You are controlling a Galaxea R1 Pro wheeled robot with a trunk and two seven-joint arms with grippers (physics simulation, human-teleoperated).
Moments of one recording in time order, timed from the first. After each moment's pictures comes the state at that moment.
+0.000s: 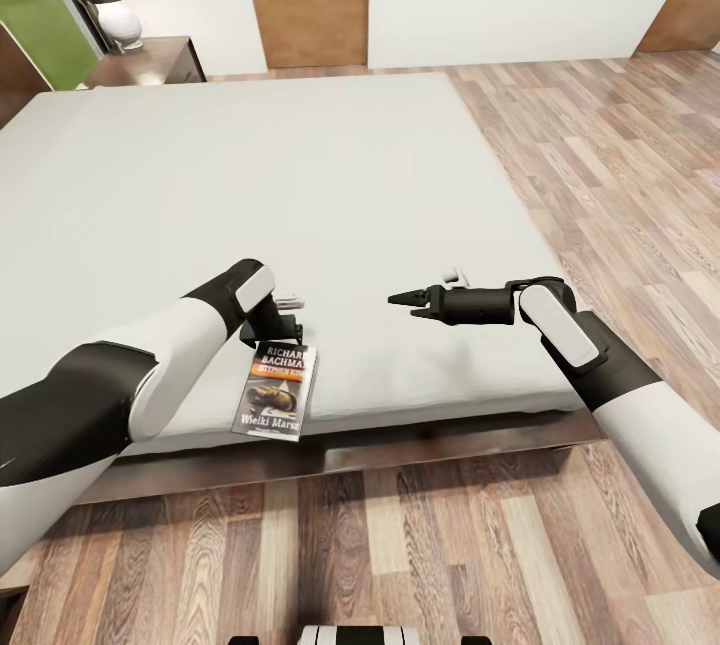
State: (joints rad) left arm -1.51 -0.10 -0.22 -0.10 0.54 1.00 0.35; right arm -1.12 -0.29 0.49 -1.07 -1.15 0.97 0.33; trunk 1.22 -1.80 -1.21
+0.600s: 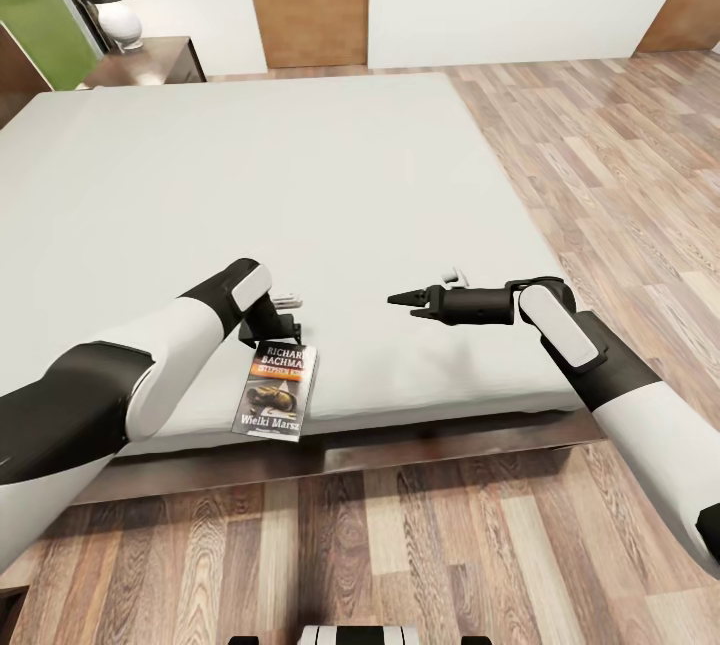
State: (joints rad) left arm -1.51 -0.09 -0.21 -0.11 0.56 1.01 0.35; right arm -1.12 -0.29 0.49 -1.07 -1.15 0.97 0.33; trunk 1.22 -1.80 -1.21
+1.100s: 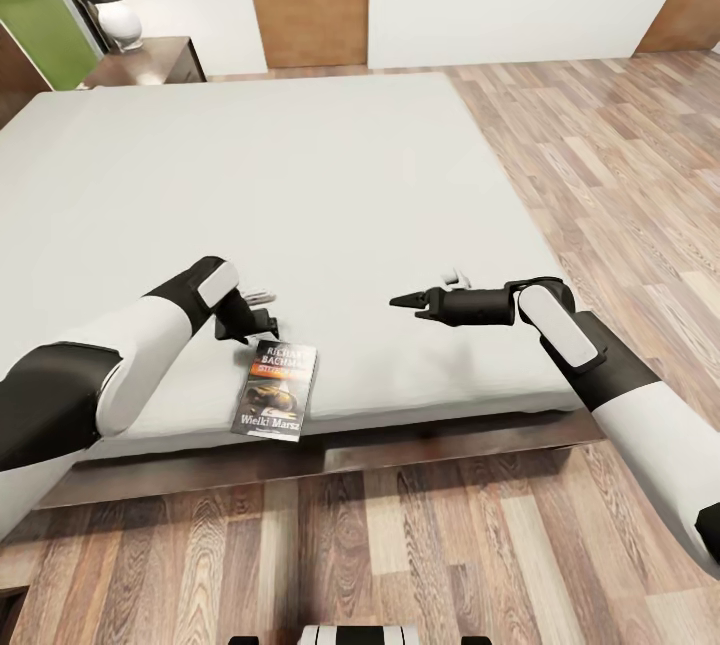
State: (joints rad) left arm -1.51 0.01 -0.19 -0.12 0.57 1.01 0.29; right arm -1.12 -0.29 0.49 -1.06 -1.15 0.97 0.26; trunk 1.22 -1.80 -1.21
